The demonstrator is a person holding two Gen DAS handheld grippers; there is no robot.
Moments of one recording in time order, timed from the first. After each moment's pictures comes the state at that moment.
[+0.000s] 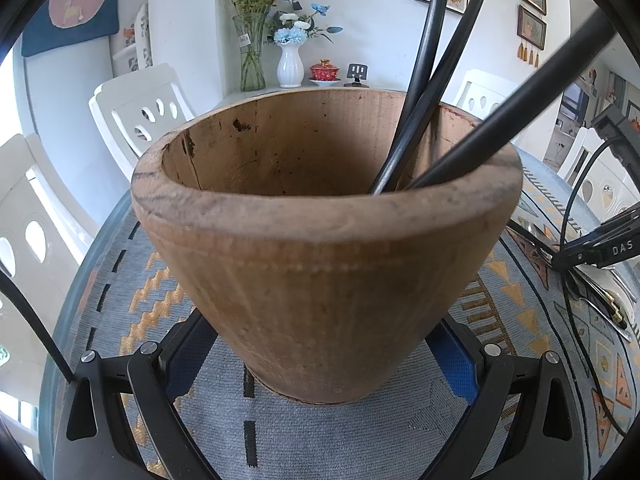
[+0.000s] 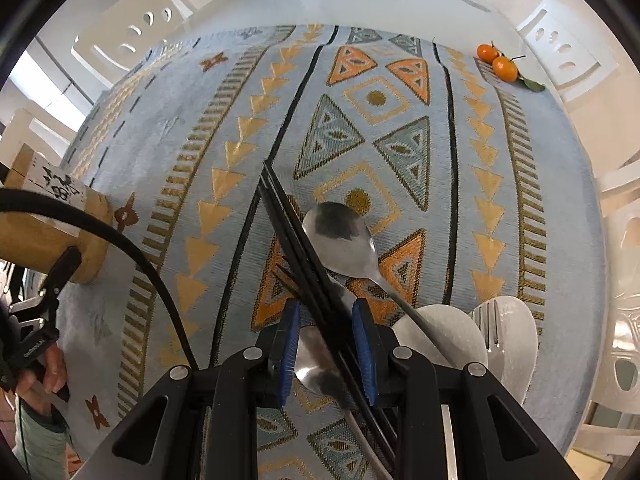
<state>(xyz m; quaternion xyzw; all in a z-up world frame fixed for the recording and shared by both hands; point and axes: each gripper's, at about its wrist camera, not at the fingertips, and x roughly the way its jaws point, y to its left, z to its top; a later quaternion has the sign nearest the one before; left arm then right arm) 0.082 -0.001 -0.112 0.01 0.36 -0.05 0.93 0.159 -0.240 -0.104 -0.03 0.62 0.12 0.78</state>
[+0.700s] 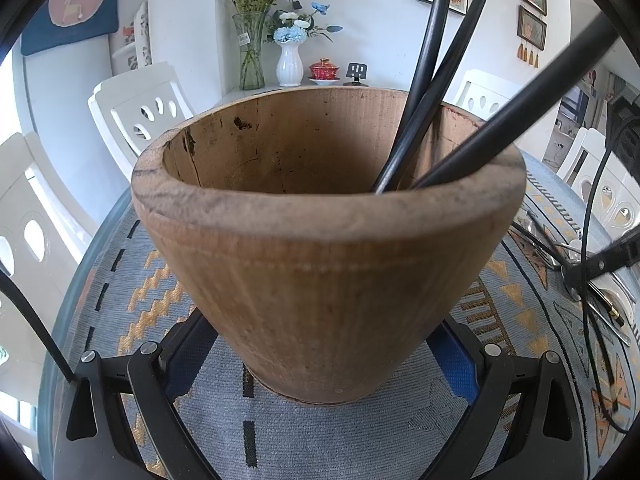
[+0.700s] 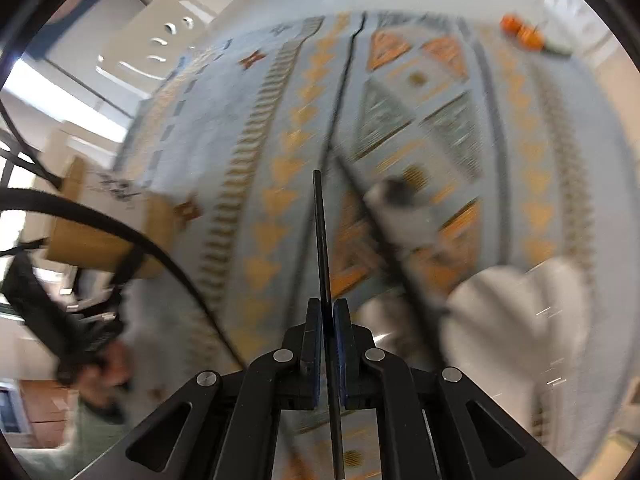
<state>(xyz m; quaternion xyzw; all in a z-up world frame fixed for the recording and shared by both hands) 0.084 0.001 -0.111 0.01 0.36 -0.05 0.93 0.140 -0.233 -0.097 0.09 0.65 0.20 0.73</state>
